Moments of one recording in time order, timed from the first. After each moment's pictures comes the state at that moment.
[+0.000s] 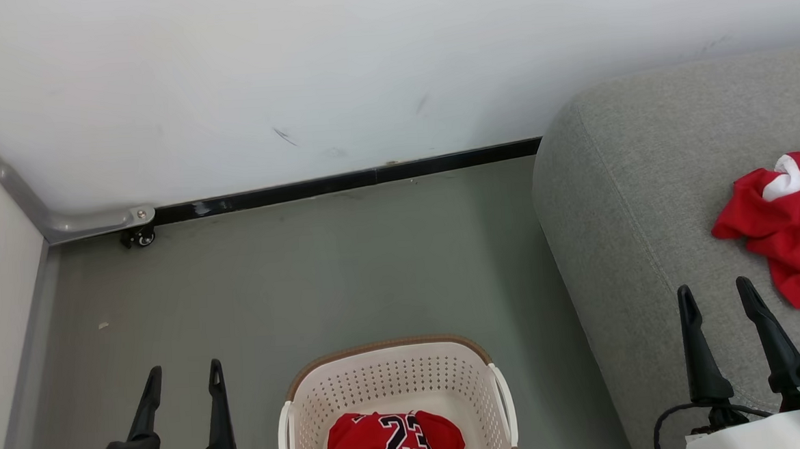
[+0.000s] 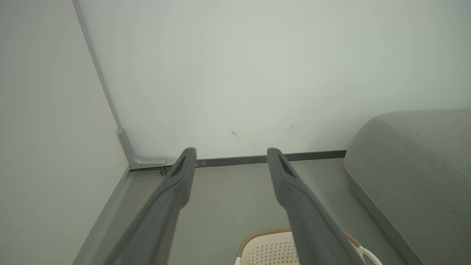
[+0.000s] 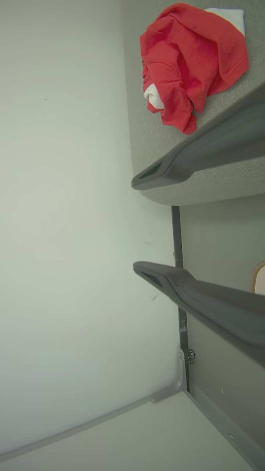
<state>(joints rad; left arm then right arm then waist) 0.06 0.22 -0.23 0.12 -0.29 0.30 -0.26 0.12 -0.04 -0.11 -0.02 0.10 0.13 -0.15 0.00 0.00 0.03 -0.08</state>
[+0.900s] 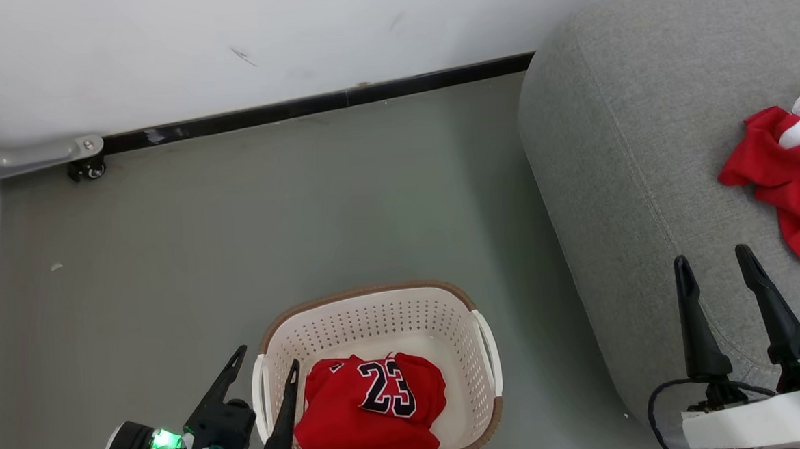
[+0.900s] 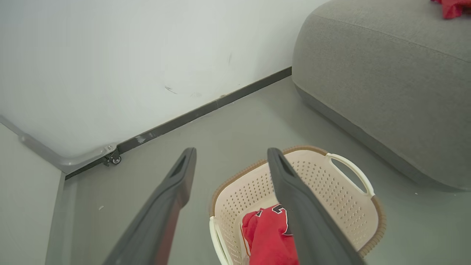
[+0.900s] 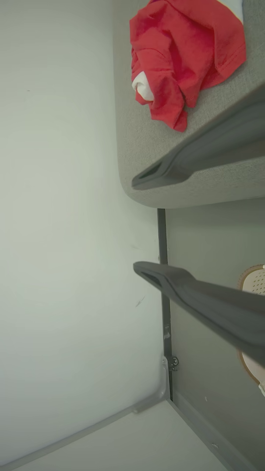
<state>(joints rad) -0.11 0.28 -0.43 0.30 -0.14 0.17 -0.20 0.09 -0.04 -0.10 -0.09 0.08 0.13 -0.13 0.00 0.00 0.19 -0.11</state>
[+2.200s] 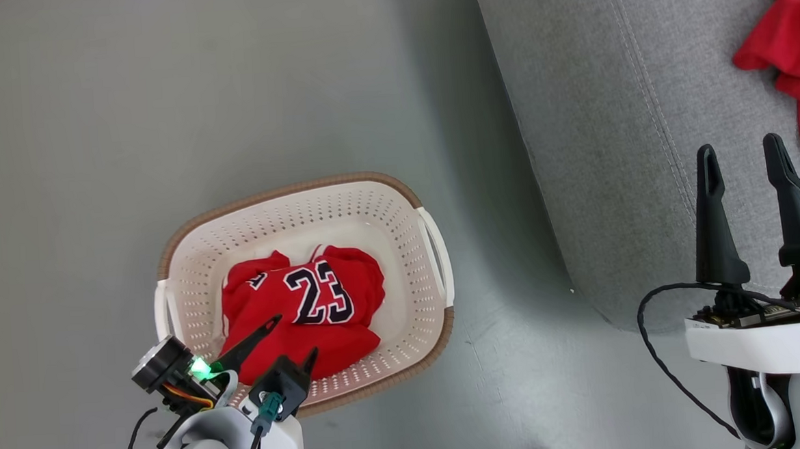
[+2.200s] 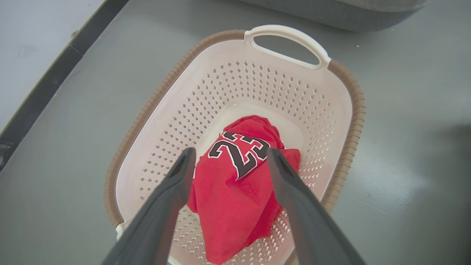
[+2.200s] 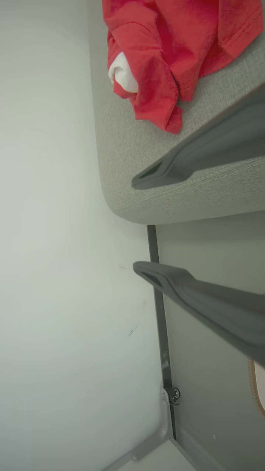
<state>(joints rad) -0.42 0.32 -0.64 0.64 0.10 0.01 -0.19 -0.12 -0.04 -0.09 -0.09 0.17 0.13 -0.20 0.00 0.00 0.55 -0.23</state>
